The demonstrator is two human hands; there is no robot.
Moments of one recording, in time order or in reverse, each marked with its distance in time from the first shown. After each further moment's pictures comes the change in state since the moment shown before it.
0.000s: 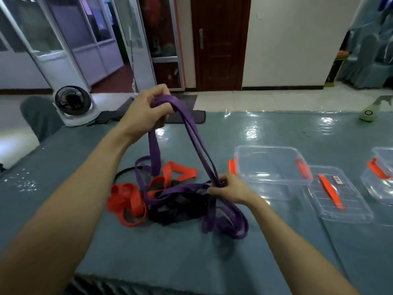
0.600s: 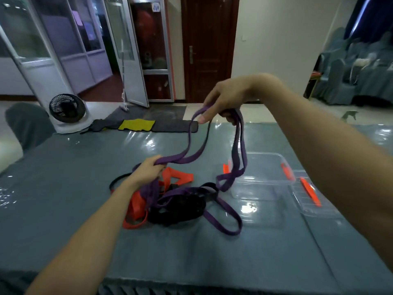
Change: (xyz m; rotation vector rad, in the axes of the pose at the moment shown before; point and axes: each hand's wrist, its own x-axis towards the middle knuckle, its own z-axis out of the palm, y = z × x) left_hand -0.084 -0.132 0.000 0.277 -0.049 -0.427; right_hand -0.021 -0.271 -0.176 -0.538 -0.244 -0.087
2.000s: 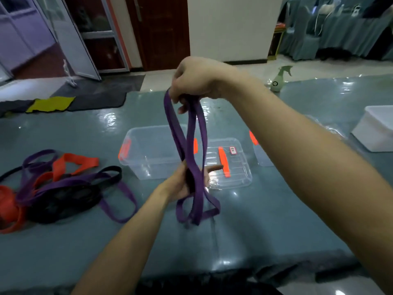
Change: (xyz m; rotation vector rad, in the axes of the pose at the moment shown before) left_hand 0.014 0.223 0.472 -0.819 -0.774 -0.133; right_hand -0.157 0.319 0.000 0.485 0.273 0.057
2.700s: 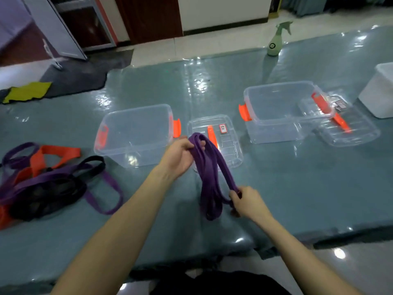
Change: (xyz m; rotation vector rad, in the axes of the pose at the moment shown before) left_hand 0.086 -0.007 0.012 -0.476 0.508 0.069; right_hand -0.139 0.365 0.187 0.118 0.214 0.617
